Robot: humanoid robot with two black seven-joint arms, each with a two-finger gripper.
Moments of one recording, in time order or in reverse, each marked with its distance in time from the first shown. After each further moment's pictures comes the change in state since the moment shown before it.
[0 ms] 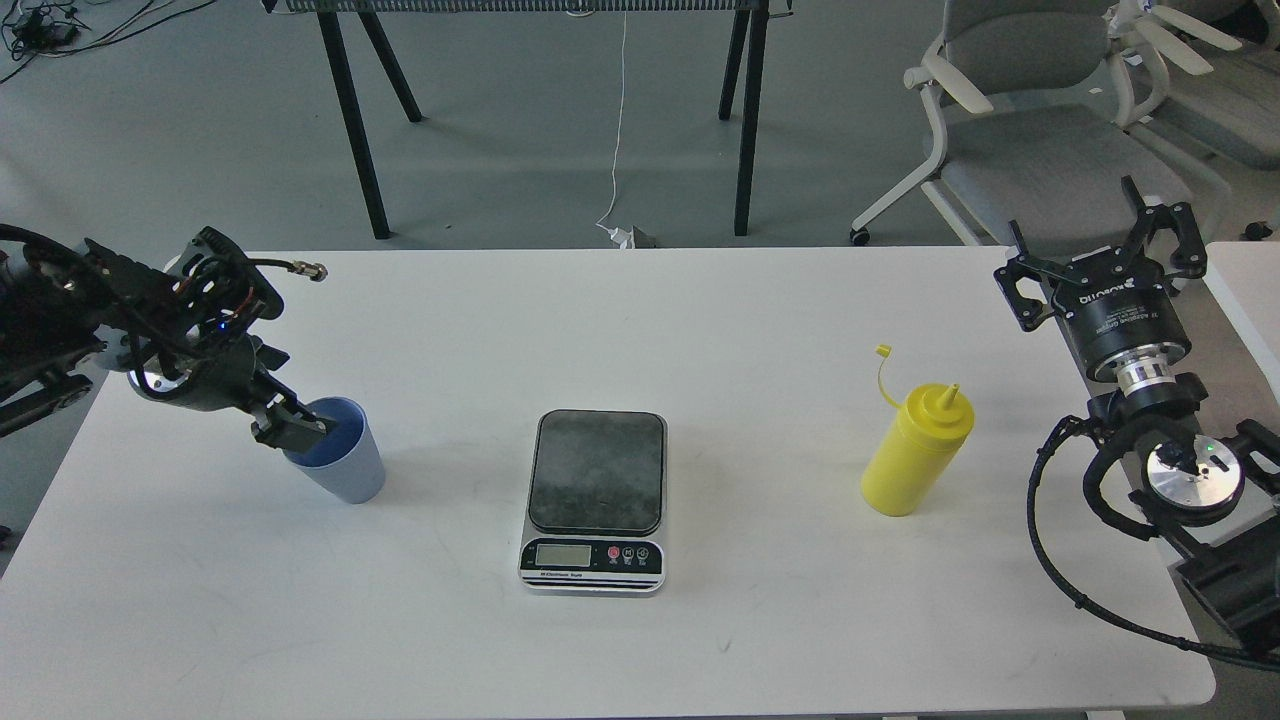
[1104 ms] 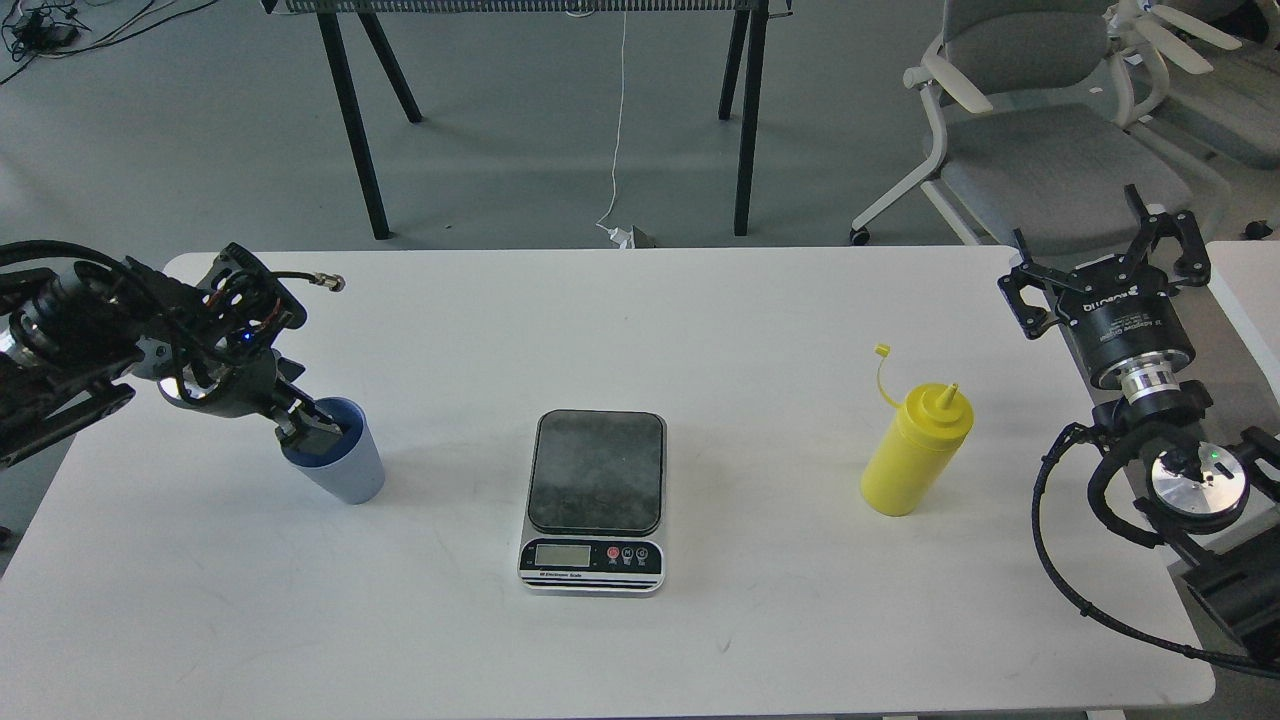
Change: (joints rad) left arm 0.059 -0.123 0.003 0.173 -0.007 0.032 0.000; right arm -0.014 -0.009 0.000 0.002 0.001 0.000 0.000
